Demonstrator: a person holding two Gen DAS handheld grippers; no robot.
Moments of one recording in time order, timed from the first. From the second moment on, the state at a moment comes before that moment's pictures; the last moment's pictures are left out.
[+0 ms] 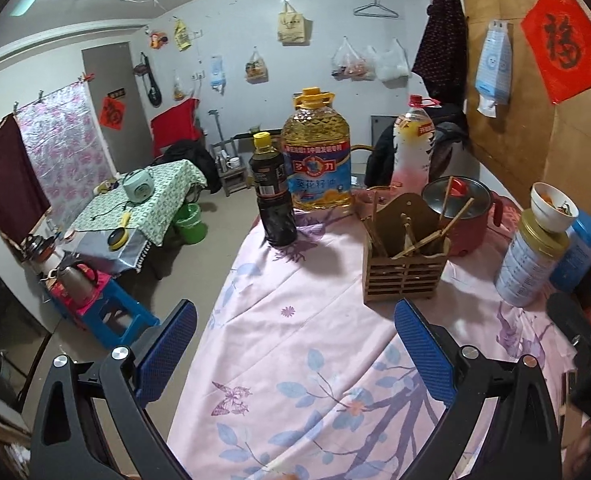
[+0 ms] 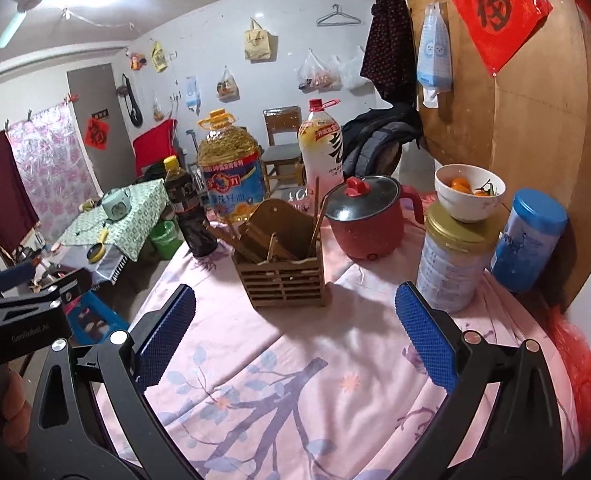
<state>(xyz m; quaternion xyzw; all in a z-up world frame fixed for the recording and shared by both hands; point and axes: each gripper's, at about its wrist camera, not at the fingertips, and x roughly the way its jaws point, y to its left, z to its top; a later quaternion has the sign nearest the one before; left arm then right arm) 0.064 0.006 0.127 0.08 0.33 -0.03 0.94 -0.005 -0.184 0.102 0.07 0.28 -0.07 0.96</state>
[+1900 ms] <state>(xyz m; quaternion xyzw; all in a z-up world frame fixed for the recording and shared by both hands) 0.049 -0.002 0.130 0.08 0.32 -0.03 0.94 -0.010 -0.180 0.111 0.06 0.27 -0.07 0.96</state>
